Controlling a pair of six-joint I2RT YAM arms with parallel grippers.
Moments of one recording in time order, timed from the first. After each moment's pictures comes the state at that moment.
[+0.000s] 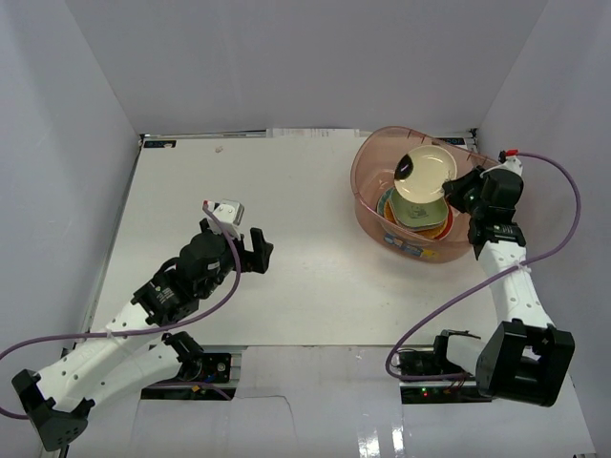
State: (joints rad) left arm -0.80 0.72 0.74 -0.38 -0.35 -0.34; right arm -0.13 1.13 0.86 -0.06 -0.17 0.54
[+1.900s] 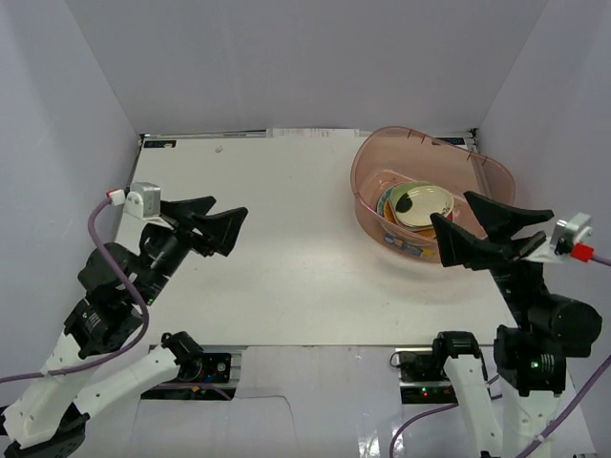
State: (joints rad) left arm -0.79 0.58 1.07 -0.30 -0.24 -0.36; right arm 0.03 0.36 0.94 -0.01 -0.49 0.49
